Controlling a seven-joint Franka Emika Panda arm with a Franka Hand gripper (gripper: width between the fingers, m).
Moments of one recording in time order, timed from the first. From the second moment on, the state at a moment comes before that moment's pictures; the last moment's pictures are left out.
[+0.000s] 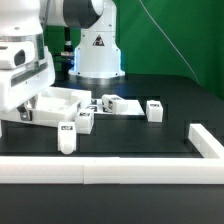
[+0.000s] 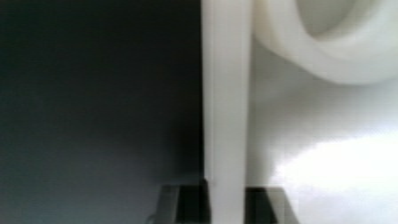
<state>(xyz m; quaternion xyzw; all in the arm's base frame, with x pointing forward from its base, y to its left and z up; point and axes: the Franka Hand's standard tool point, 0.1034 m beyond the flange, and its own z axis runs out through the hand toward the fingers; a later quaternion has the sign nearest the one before) 0.436 -0.172 0.012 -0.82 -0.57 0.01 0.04</state>
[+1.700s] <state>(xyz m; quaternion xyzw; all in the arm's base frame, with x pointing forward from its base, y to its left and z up) 0.573 -0.030 0.081 -0.99 -0.16 -0.04 -0.02</state>
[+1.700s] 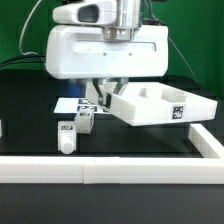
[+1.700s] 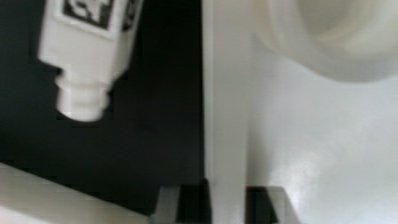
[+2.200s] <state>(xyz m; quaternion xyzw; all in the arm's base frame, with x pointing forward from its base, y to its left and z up) 0.581 -0.032 0.079 -1.00 -0.04 -0.04 0.00</state>
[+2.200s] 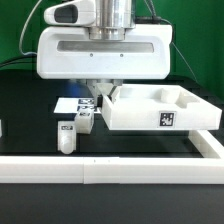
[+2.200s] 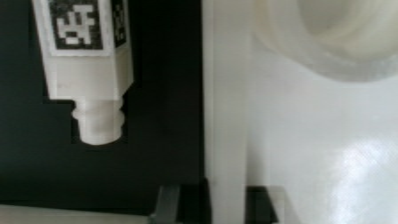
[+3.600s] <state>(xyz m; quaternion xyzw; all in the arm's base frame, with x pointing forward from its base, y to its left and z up) 0.577 -0.023 0.008 -1.00 0.04 -0.02 -0.01</state>
